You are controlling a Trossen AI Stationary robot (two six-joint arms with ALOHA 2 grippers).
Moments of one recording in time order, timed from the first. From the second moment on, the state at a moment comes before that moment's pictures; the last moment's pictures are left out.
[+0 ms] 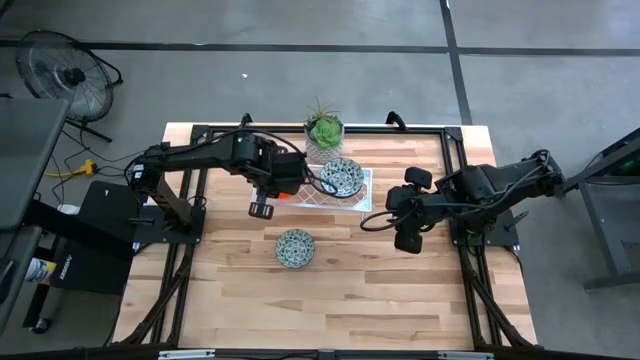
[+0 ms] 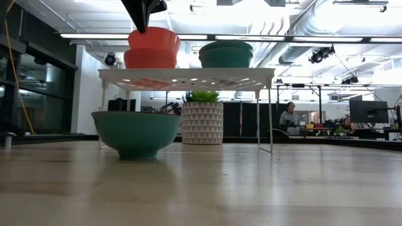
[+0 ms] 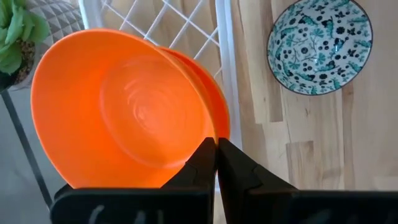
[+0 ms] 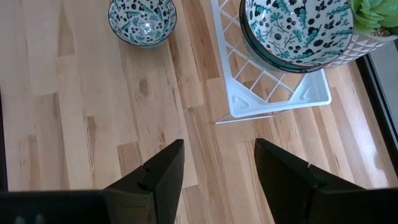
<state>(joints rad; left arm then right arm) 0.03 1.67 1.89 -1.57 -0.17 0.24 0.35 1.41 1.65 -1.36 0.33 0.49</state>
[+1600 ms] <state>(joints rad) 0.03 1.68 1.87 -1.57 -0.20 0.35 0.35 1.41 1.65 -1.36 0.33 0.47</state>
